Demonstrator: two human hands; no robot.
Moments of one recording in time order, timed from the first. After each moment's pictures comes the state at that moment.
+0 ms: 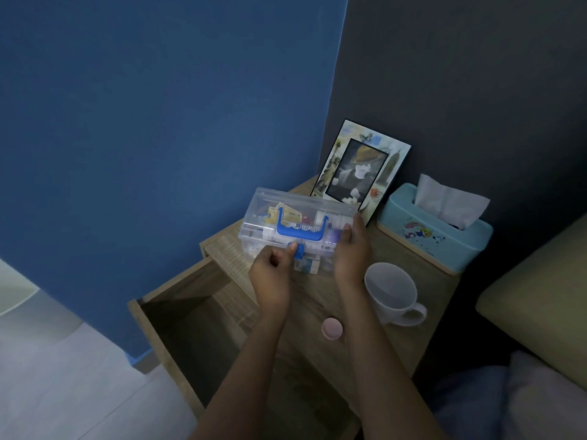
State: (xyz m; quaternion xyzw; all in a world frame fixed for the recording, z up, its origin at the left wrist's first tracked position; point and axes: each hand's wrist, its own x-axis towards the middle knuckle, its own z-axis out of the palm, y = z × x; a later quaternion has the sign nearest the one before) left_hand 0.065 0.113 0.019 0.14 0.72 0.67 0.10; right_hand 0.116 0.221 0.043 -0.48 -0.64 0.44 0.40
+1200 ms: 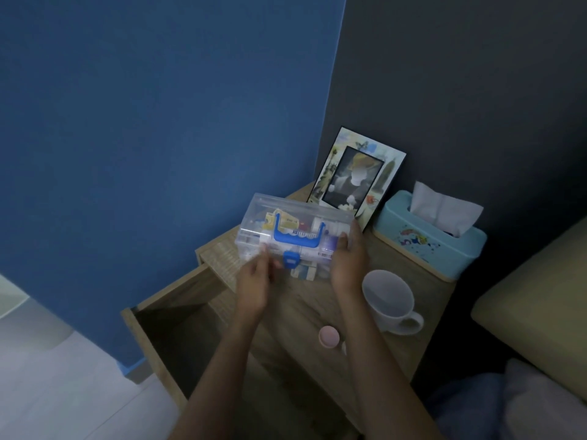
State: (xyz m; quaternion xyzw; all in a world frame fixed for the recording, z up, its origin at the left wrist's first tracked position) left_hand 0.034 0.098 0.004 0.17 0.72 0.65 0.19; right_hand 0.118 0.224 0.043 -0.48 -0.64 0.46 0.39
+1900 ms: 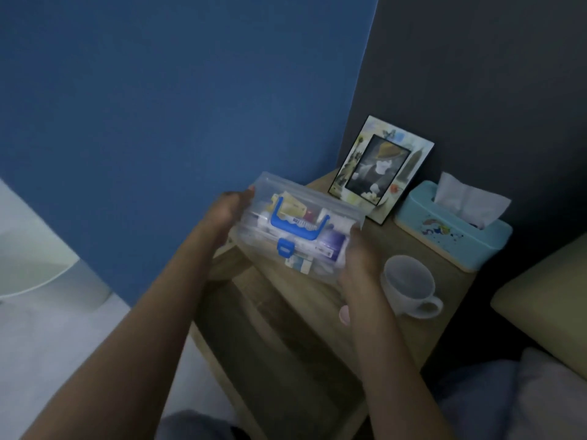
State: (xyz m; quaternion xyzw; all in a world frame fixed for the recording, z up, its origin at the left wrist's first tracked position) left_hand -0.073 0.067 0.090 0.16 0.70 0.62 0.30; right_hand 0.117 0.172 0.084 -0.57 -0.48 0.62 0.26
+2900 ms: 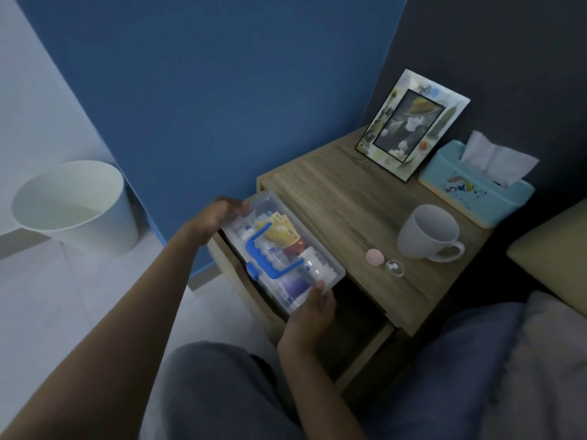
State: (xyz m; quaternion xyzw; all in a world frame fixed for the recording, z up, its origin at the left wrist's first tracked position) left_hand -0.066 -0.068 0.023 0.19 0.71 0.55 0.39; right_hand 0.161 -0.066 0.010 -0.57 -0.34 0.65 0.38
